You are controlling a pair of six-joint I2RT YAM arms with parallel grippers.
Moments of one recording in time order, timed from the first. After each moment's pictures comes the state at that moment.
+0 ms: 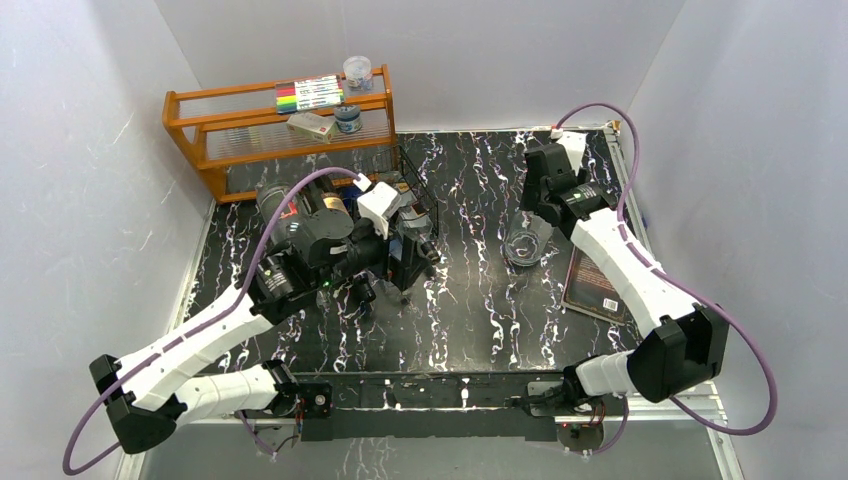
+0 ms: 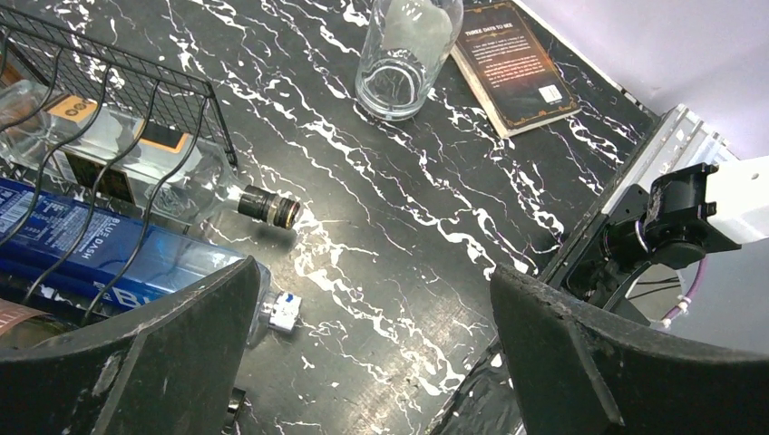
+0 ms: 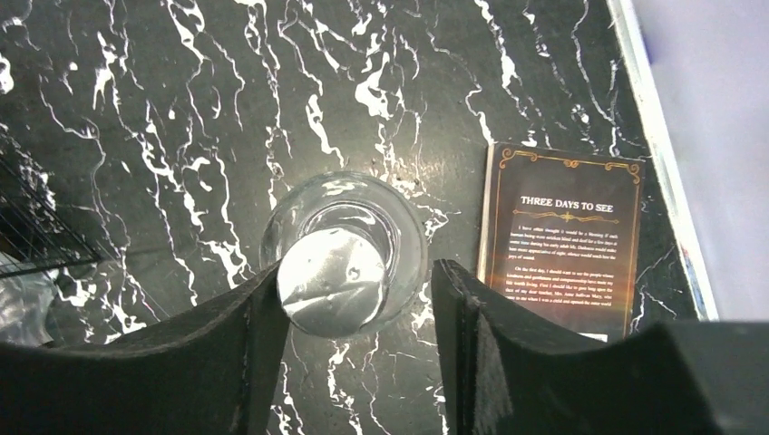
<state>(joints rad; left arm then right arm) -0.91 1.00 1.07 -0.41 -0.01 -0.21 0.43 1.34 1.30 -0.75 0.53 0.43</state>
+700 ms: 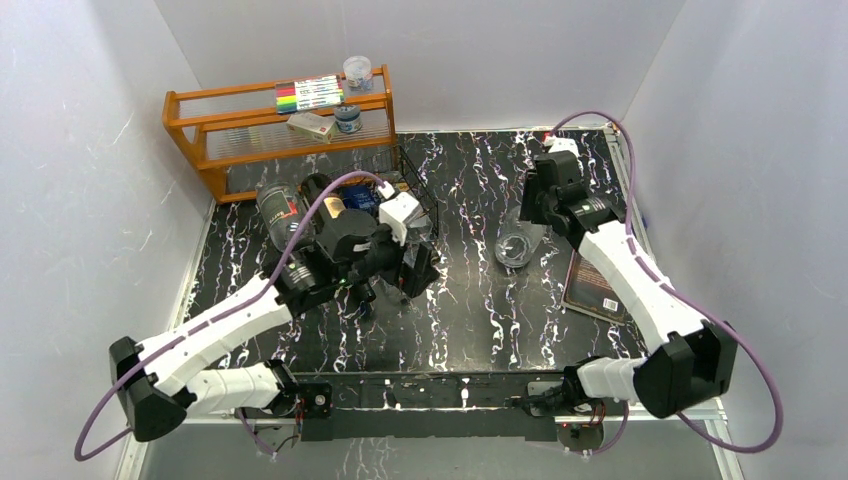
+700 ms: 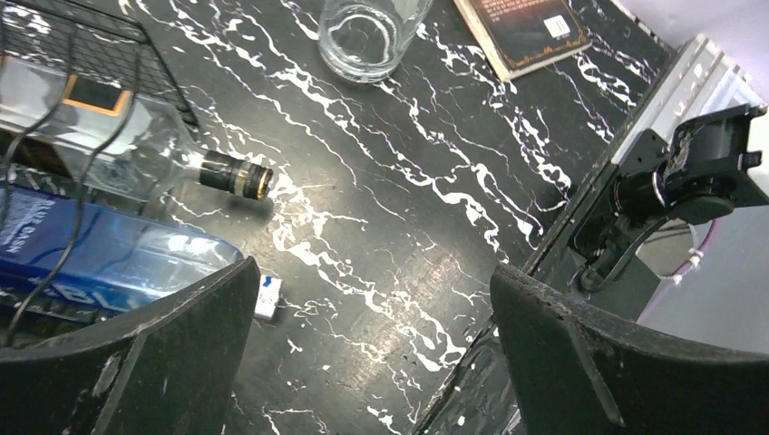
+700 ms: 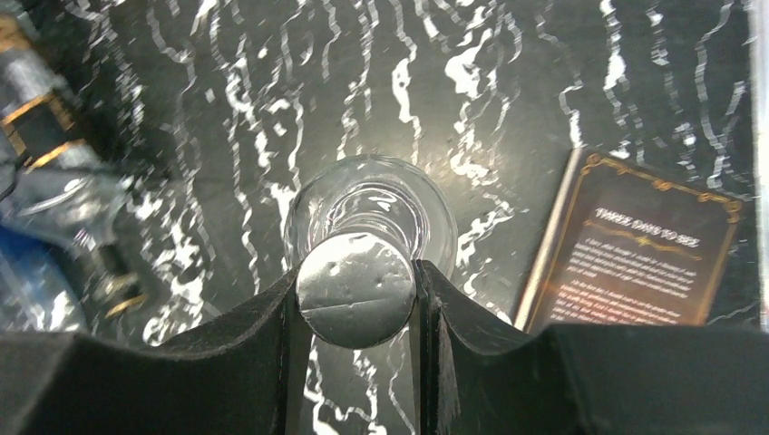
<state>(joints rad) -0.91 1.08 1.04 -0.41 0.05 -0.21 0.39 1.30 1.21 -0.65 0.30 0.33</state>
